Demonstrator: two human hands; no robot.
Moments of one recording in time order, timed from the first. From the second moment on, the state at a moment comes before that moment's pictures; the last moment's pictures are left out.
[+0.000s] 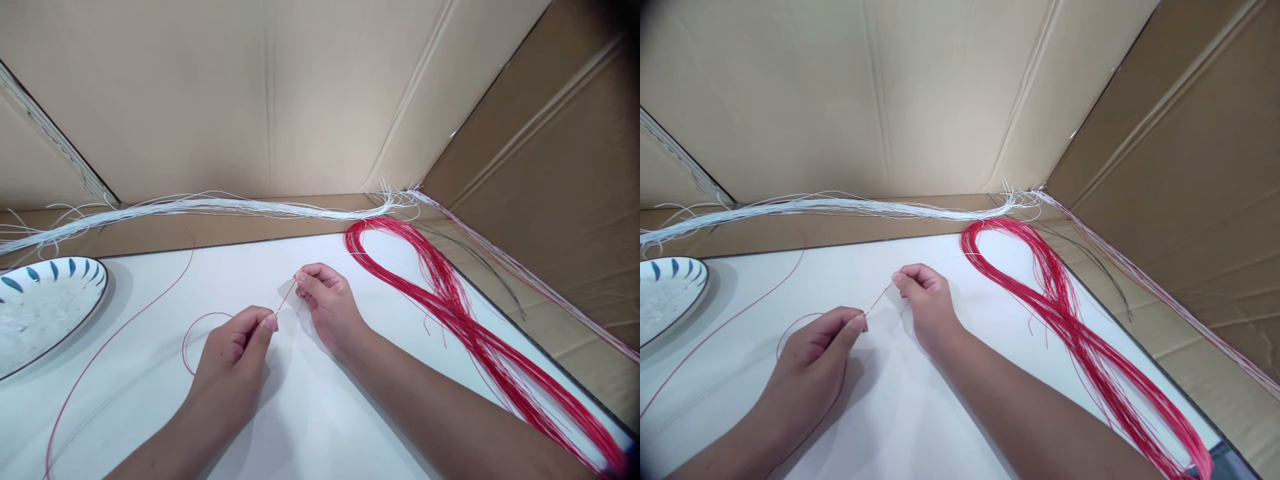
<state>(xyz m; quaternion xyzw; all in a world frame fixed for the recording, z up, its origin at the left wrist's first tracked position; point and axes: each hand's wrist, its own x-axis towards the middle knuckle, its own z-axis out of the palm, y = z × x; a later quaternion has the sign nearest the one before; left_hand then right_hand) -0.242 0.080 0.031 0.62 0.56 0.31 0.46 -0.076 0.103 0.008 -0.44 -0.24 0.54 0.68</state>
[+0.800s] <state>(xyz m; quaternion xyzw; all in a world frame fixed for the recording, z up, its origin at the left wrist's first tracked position) -0.247 0.090 0.017 0.45 0.44 0.35 0.70 -0.073 0.096 0.007 -0.35 -0.38 0.66 0.55</state>
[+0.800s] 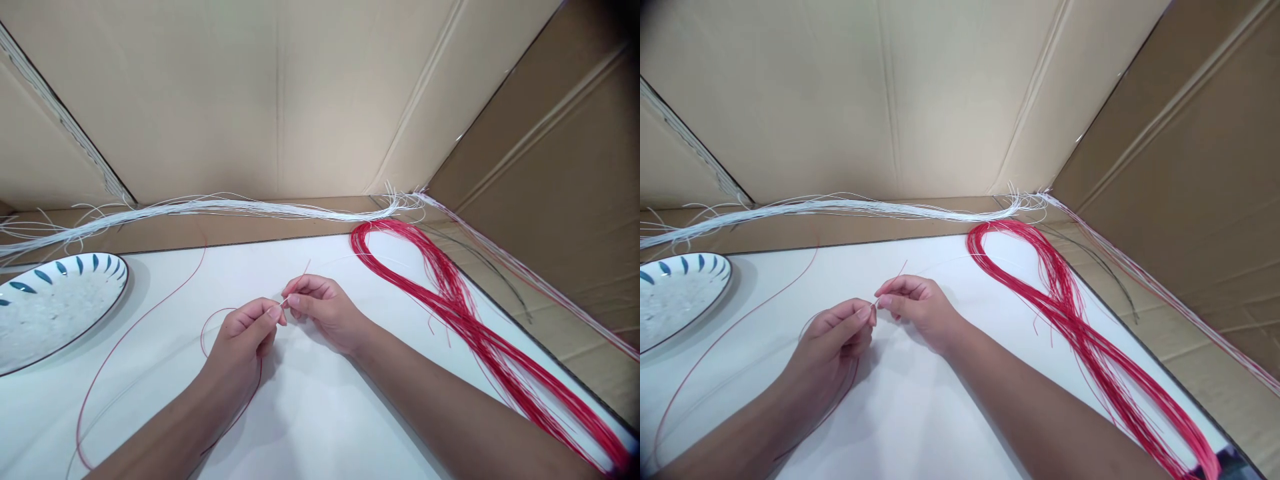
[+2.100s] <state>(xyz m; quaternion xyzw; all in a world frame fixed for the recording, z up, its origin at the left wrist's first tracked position) -0.247 0.082 0.018 0.47 0.45 0.34 0.68 -0.047 0.112 0.007 -0.35 -0.21 0.58 0.70</state>
